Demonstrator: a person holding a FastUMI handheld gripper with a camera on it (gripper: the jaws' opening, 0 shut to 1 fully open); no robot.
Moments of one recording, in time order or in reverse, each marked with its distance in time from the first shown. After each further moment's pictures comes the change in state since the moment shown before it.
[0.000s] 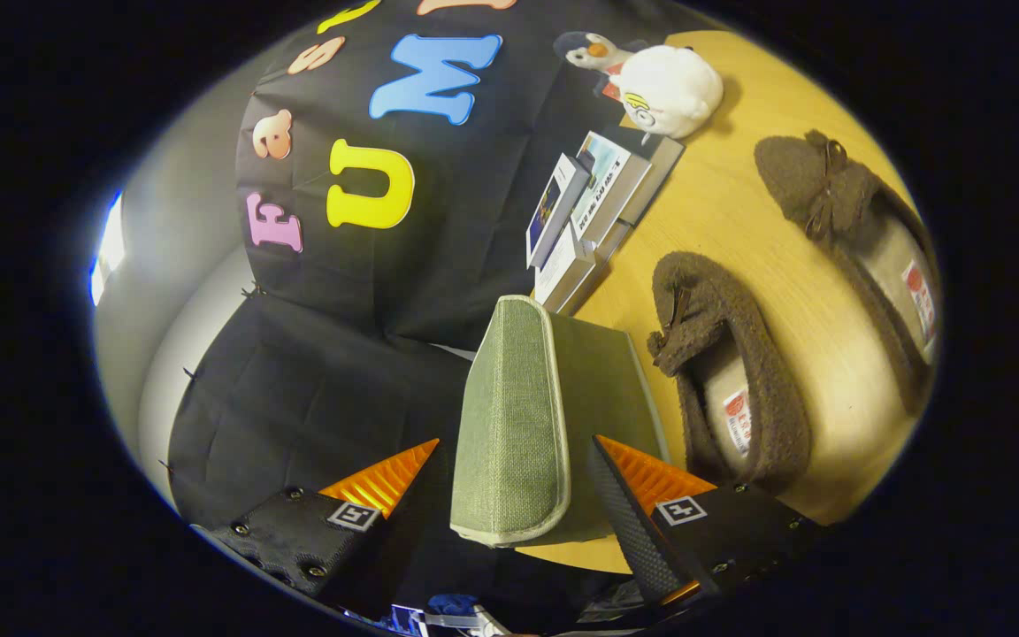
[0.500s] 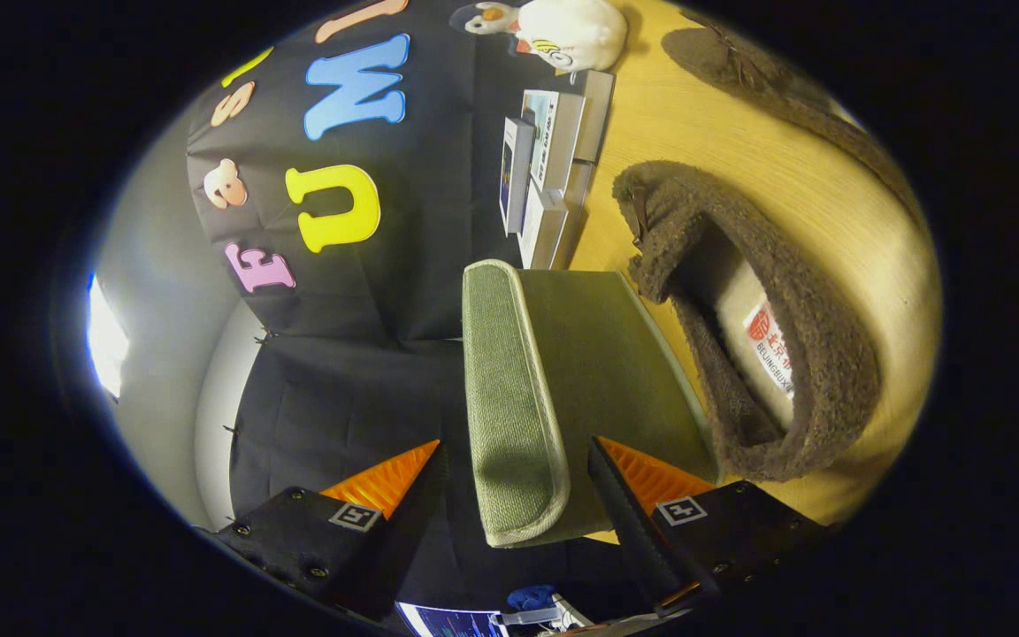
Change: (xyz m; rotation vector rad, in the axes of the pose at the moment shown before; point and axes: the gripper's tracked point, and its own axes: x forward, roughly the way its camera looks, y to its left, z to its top) arm 0.020 -0.010 -0.027 0.211 0.078 0.064
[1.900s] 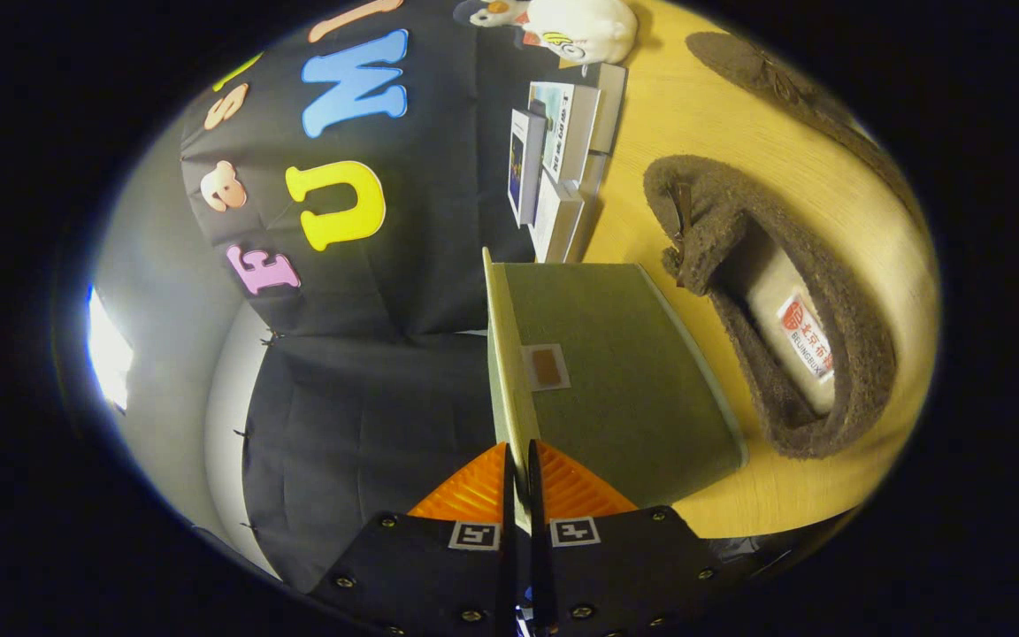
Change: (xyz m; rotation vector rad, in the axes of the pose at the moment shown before) arm 0.004 0.028 0.000 0.012 0.041 0.001
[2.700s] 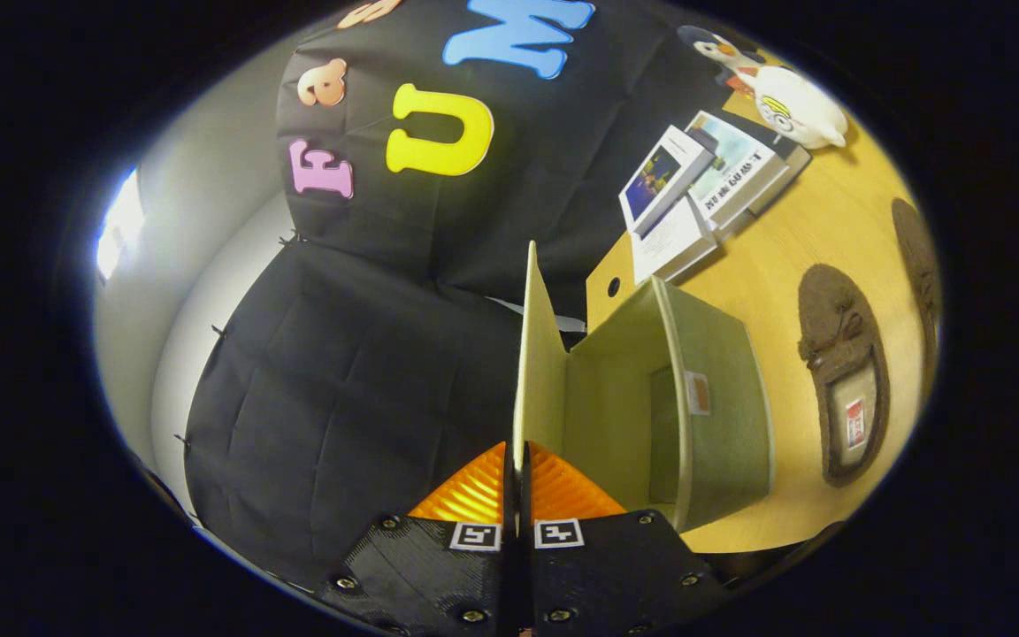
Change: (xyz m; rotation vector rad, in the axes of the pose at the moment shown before) arm 0.021 0.121 -0.015 -0.395 0.079 -0.023
